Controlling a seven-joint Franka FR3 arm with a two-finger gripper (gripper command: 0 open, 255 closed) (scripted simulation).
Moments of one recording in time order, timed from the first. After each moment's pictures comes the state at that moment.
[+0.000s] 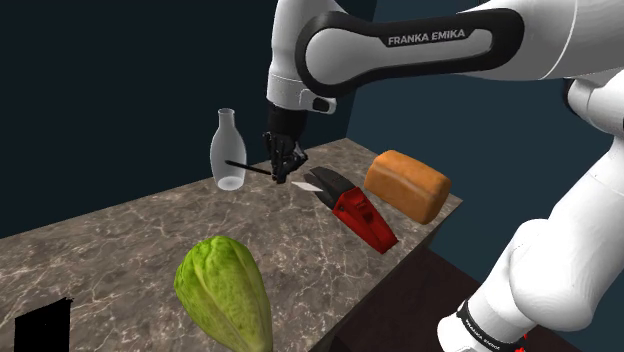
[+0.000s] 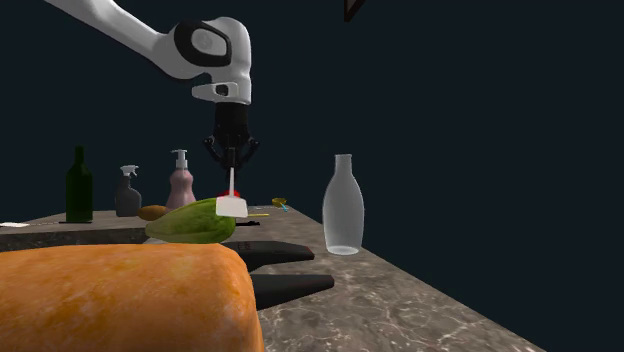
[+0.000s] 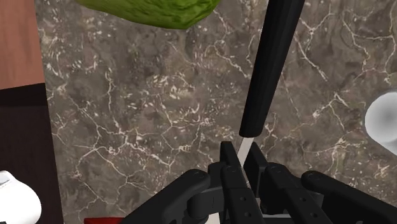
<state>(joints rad) 0.13 -0.03 0.35 -1.86 0.07 1.87 2.08</state>
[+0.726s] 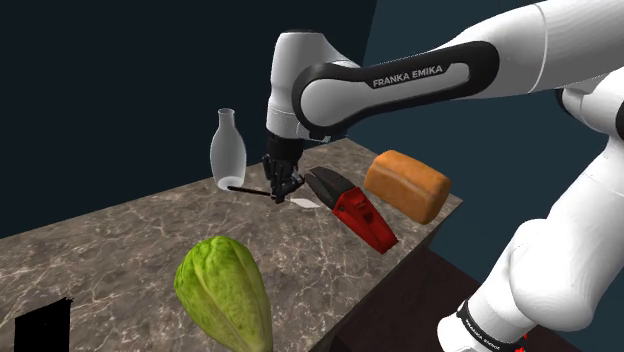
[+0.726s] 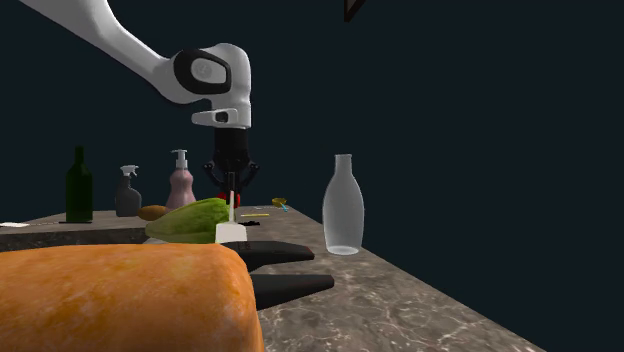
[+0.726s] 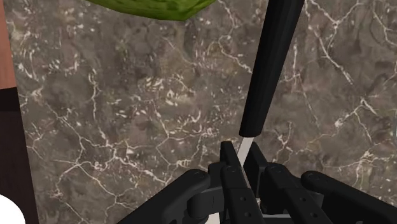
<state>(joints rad) 0.14 -0.01 0.35 -1.99 0.07 2.01 2.08</state>
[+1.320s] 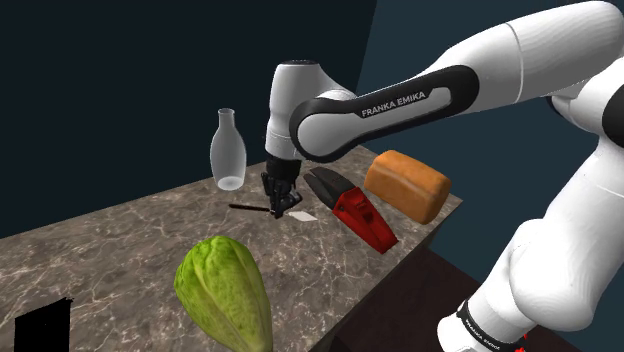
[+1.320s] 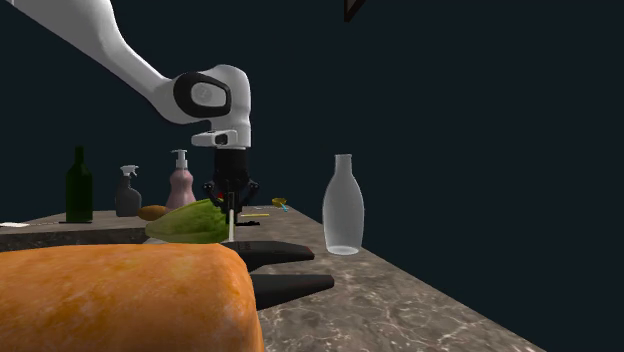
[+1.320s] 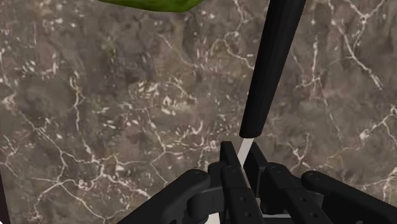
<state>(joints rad) 0.14 0.03 0.35 -2.07 0.06 2.13 2.09</state>
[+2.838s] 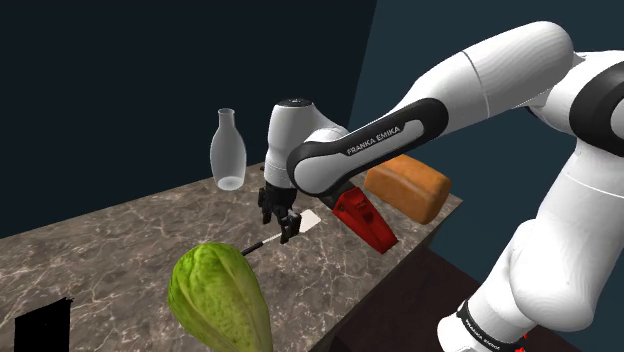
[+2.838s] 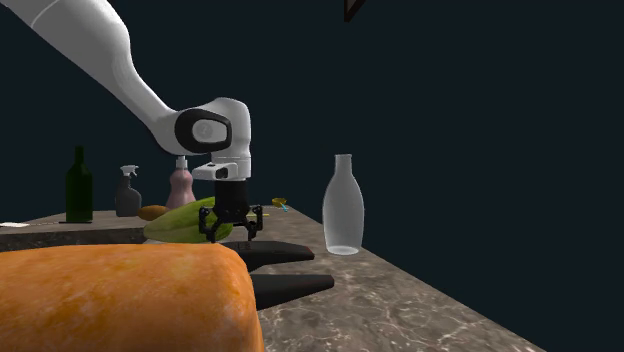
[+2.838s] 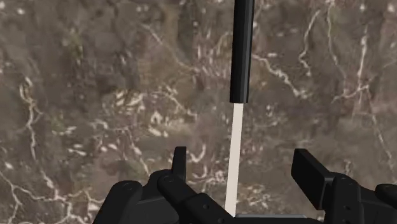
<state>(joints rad) 0.15 0.12 0.35 -2.15 0.02 2.30 2.10</state>
